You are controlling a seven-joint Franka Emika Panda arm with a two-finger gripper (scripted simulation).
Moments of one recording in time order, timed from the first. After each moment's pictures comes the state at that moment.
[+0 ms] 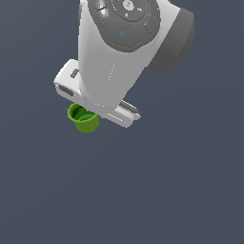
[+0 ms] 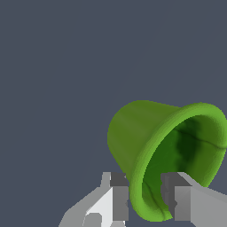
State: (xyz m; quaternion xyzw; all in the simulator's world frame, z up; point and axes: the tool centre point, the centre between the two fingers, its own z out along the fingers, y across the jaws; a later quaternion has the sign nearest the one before) arm 0.044 -0.080 0.330 0.95 -0.16 -0.17 0.19
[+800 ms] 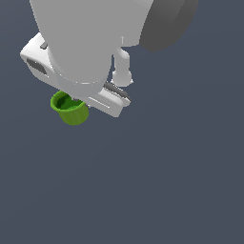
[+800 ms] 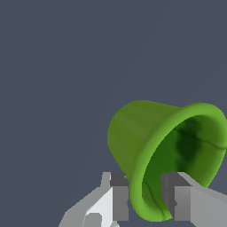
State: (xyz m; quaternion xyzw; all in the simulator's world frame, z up) arm 0.050 -0.107 0.380 0.95 -0.16 -0.17 0.19
